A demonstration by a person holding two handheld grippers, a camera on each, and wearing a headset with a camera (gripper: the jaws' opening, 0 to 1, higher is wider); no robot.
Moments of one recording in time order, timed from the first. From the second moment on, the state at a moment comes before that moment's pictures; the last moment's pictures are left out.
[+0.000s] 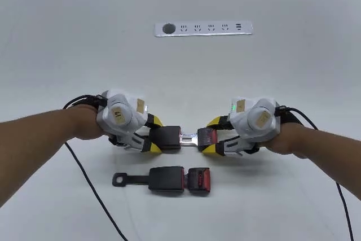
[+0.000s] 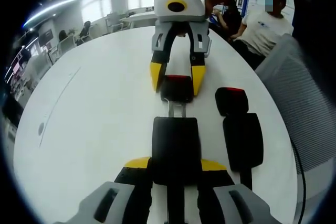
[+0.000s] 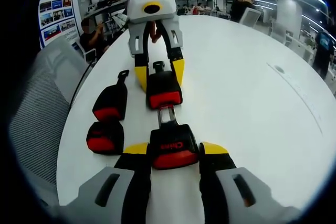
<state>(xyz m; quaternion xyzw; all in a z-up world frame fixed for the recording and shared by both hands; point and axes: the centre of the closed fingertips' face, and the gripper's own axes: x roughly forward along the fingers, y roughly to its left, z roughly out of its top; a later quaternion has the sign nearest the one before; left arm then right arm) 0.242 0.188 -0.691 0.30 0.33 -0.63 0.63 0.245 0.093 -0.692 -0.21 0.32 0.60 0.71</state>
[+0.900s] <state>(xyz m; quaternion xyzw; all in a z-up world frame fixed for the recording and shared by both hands) 0.242 0.189 -0.690 0.30 0.34 -0.63 0.63 0.240 0.029 -0.691 -0.22 0.33 0.58 0.72</state>
